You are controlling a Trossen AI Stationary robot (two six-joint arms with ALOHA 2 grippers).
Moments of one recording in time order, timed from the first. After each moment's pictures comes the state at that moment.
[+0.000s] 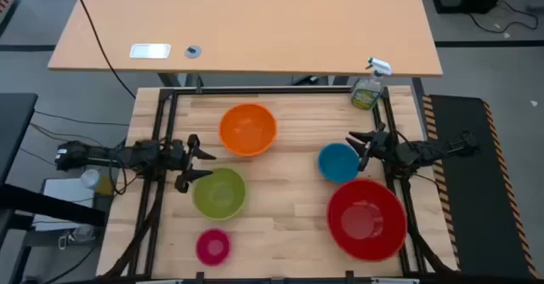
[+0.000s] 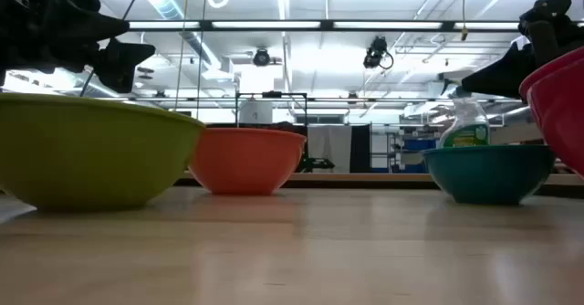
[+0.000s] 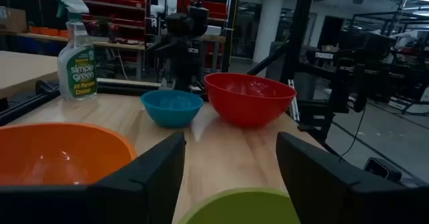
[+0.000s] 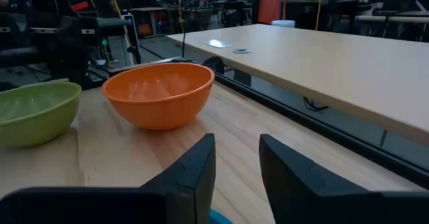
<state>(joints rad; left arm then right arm) -0.08 0.16 0.01 0.21 0.03 -0.12 0.26 0.01 0.09 -0.25 0.81 0.18</state>
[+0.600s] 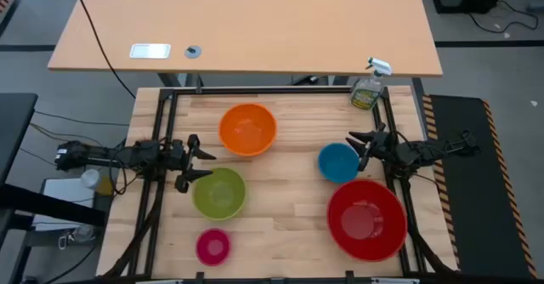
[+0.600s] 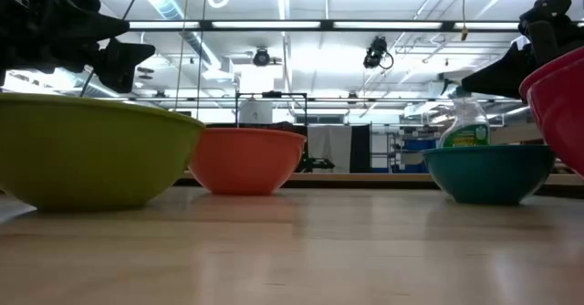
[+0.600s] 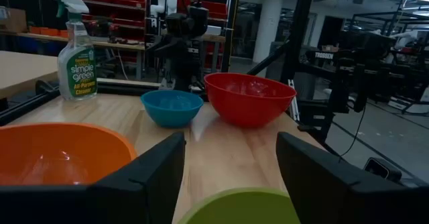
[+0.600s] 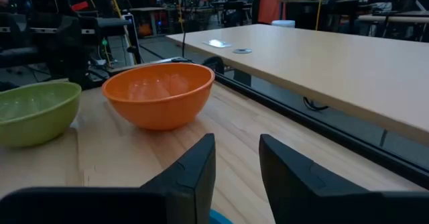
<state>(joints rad) -0.08 0.16 0.01 0.21 0.03 -0.12 0.26 0.01 0.09 -0.25 0.81 0.18</state>
